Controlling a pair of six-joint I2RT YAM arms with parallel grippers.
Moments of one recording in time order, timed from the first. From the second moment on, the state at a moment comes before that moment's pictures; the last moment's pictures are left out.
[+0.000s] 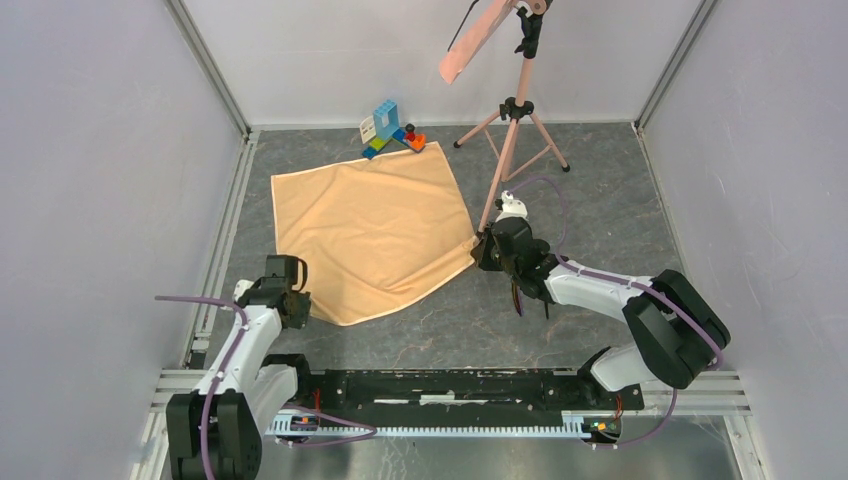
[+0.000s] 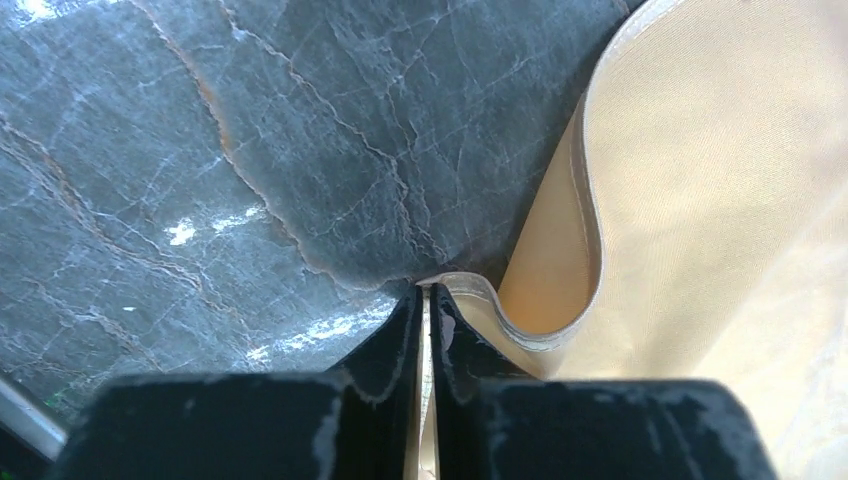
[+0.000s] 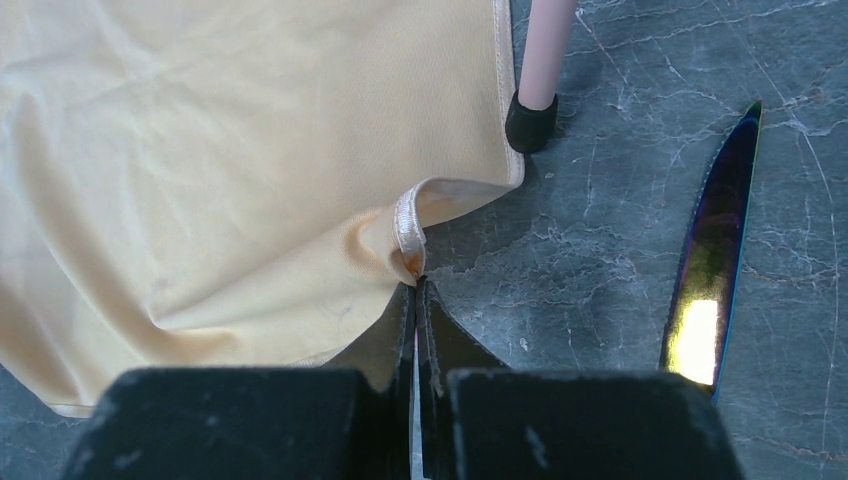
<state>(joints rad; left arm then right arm) 0.03 0.93 0.41 -0.72 -0.29 -1.33 0.66 1.44 0.64 0.19 0.17 0.62</state>
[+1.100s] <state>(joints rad) 0.03 0.96 0.48 -0.95 -0.26 -1.28 0.65 1.45 0.64 0.23 0.07 0.57</state>
